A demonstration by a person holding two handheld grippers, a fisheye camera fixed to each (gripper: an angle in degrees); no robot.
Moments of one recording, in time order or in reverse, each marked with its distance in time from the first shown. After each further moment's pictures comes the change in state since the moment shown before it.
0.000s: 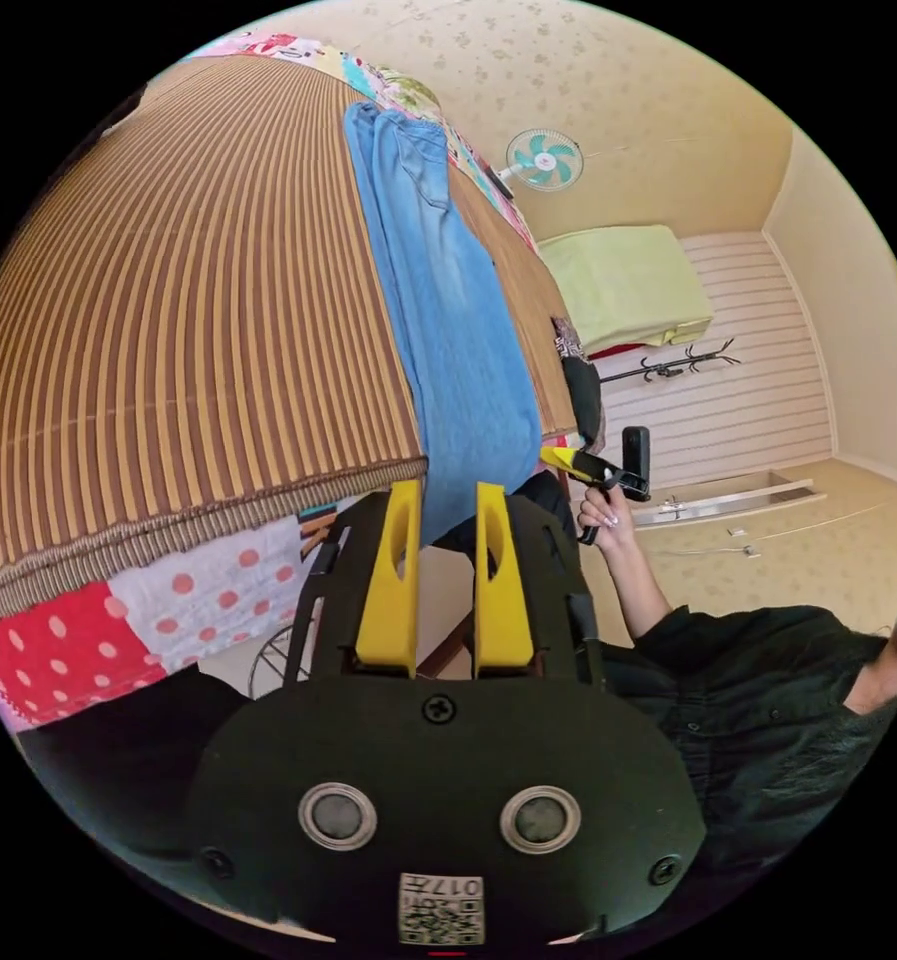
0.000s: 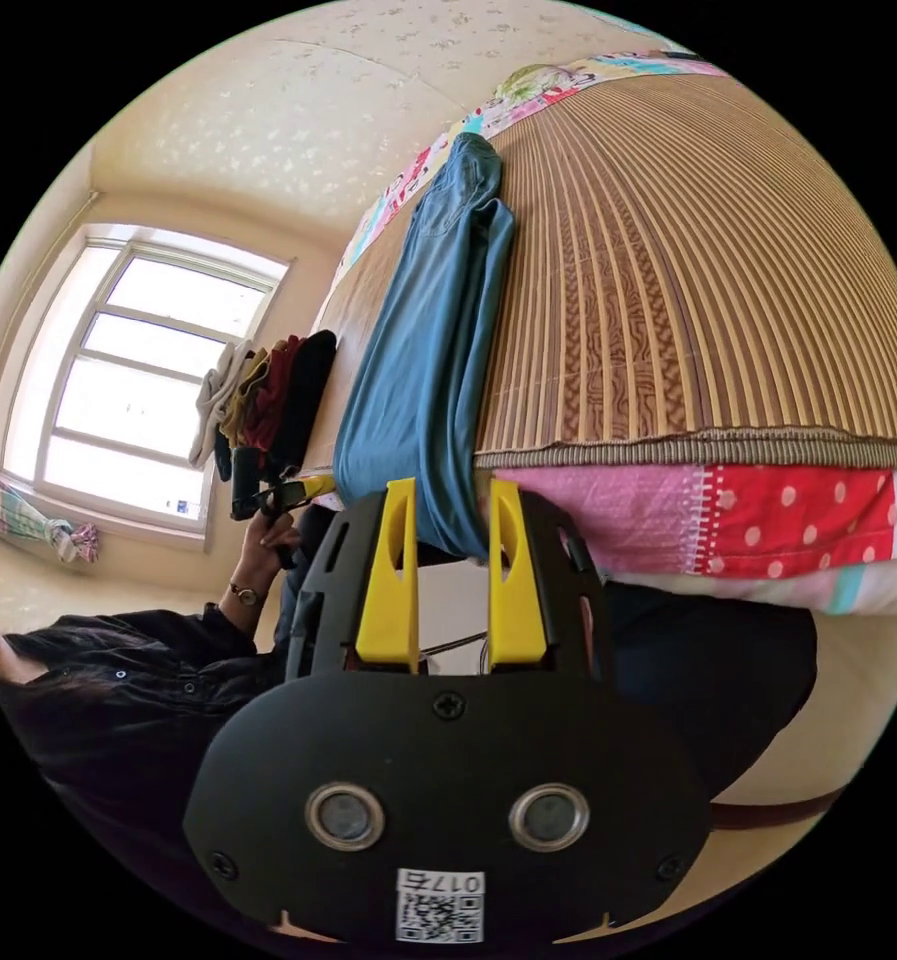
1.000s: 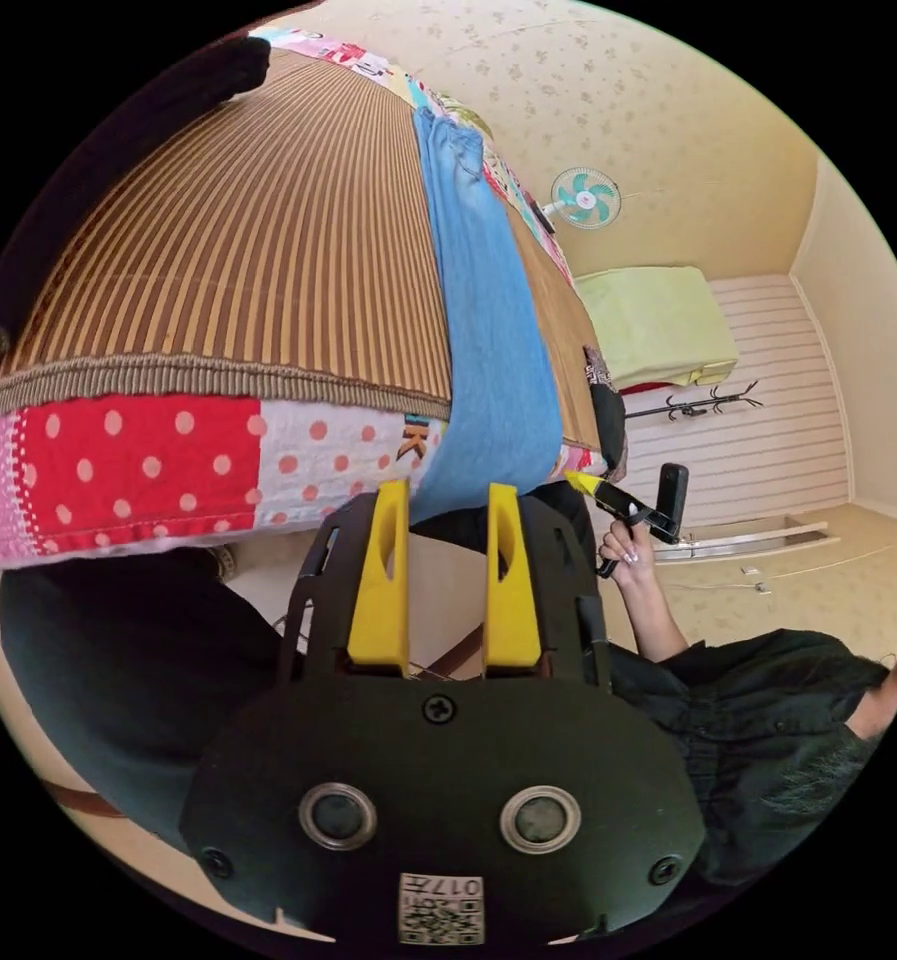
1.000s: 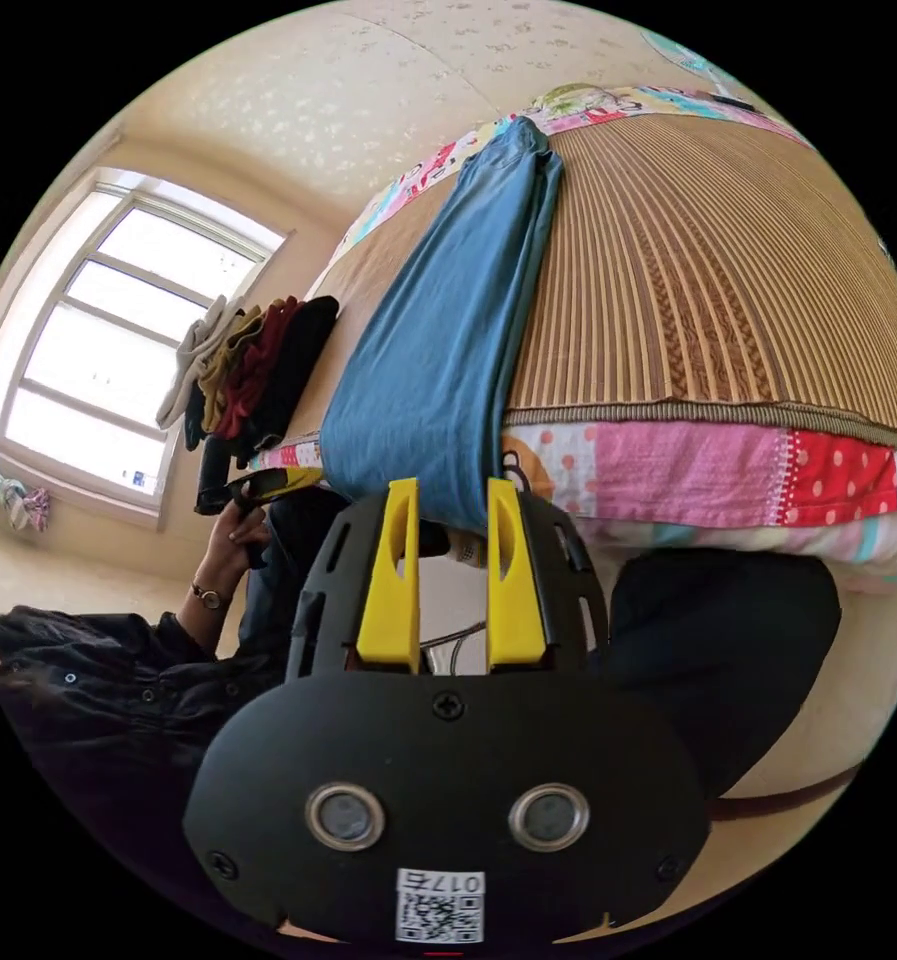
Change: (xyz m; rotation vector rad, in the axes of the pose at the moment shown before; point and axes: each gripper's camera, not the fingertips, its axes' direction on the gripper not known) left arm -0.048 0.047 -0.072 0.065 -0.090 -0.092; right arm -0.023 0.099 0.089 -0.023 0.207 -0.054
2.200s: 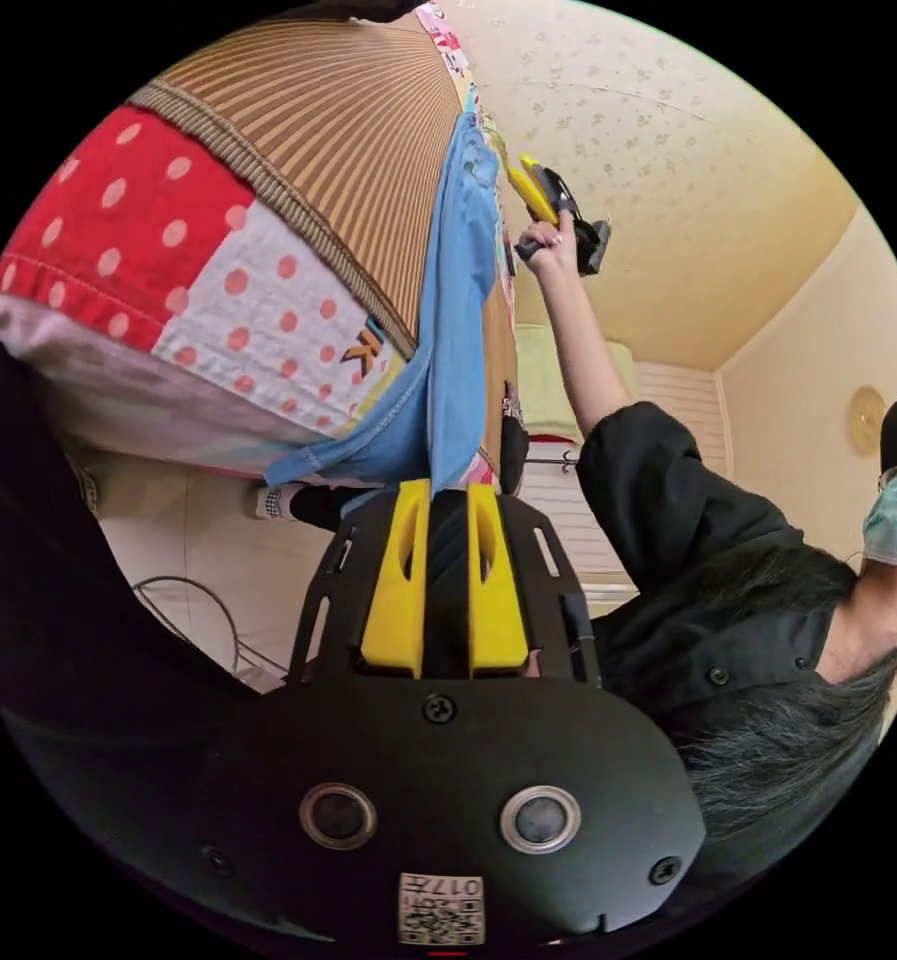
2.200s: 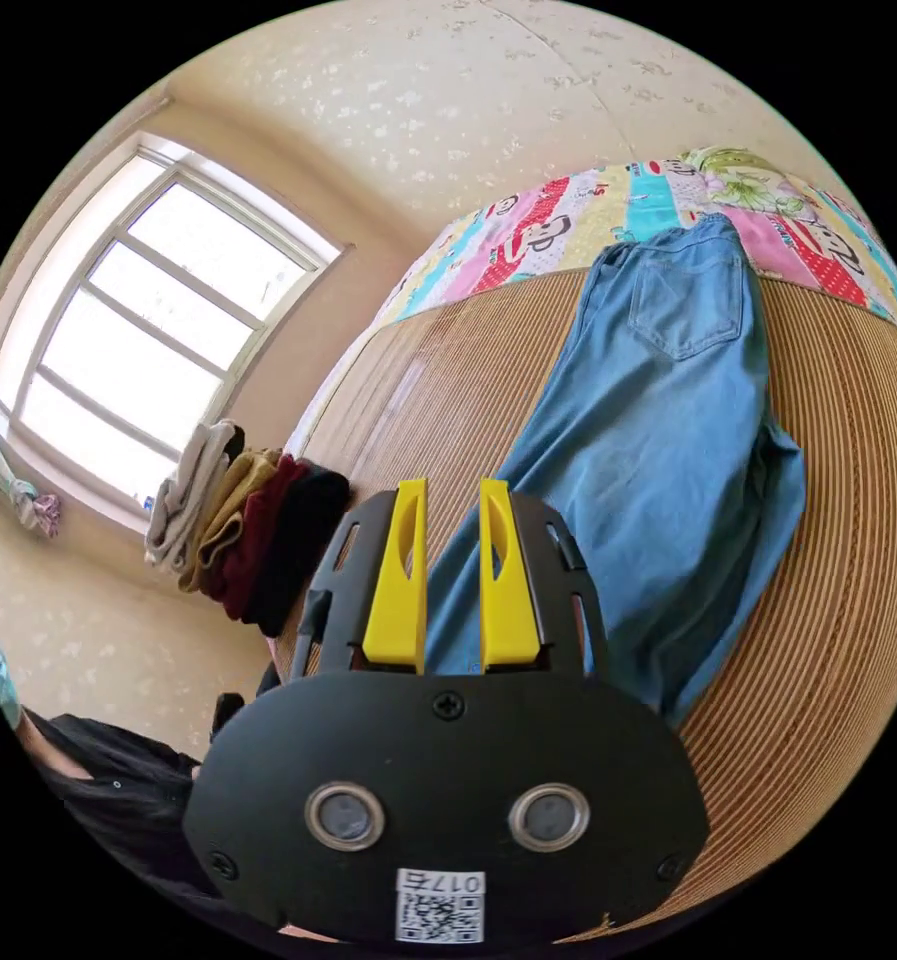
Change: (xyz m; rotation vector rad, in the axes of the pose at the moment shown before) left arm -0.080 0.094 -0.107 0.099 0.390 -0.186; right arm -0.046 -0.338 0.097 0.001 -0.118 -0.278
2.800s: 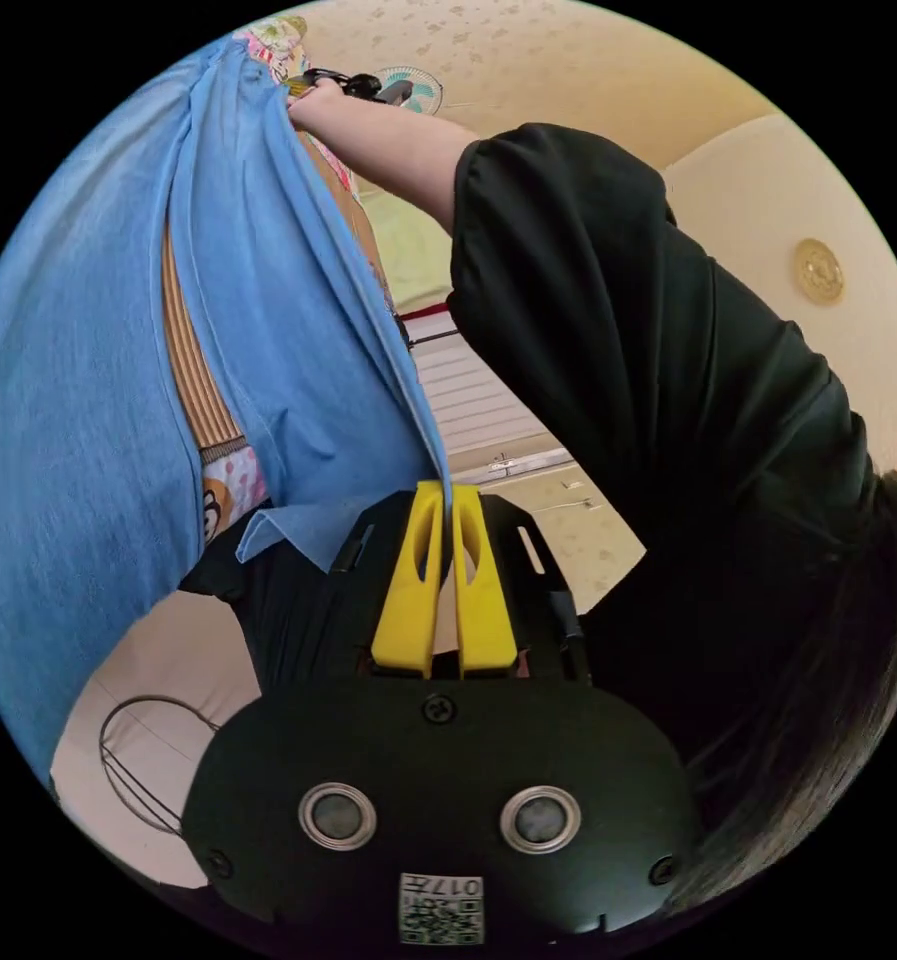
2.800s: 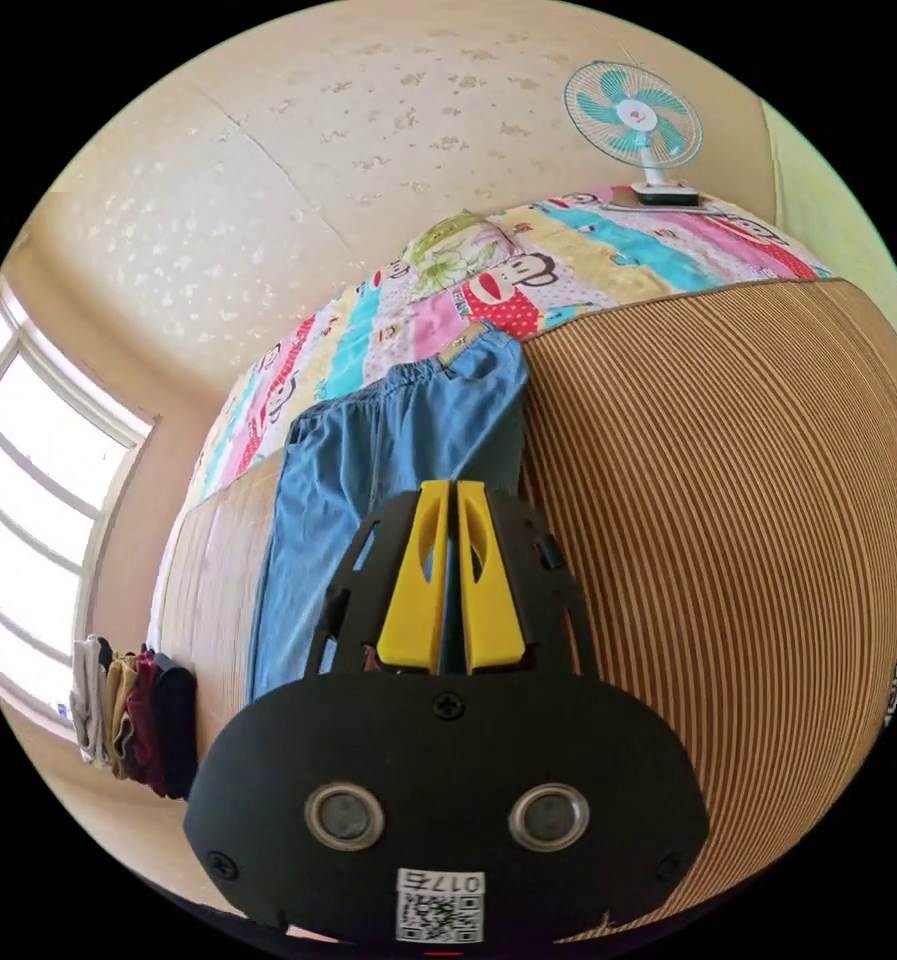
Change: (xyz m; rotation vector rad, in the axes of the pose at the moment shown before) left arm 0.114 -0.025 0.188 -0.386 0.214 0.318; right arm 0.198 -0.098 -0.165 0.370 0.402 0.333
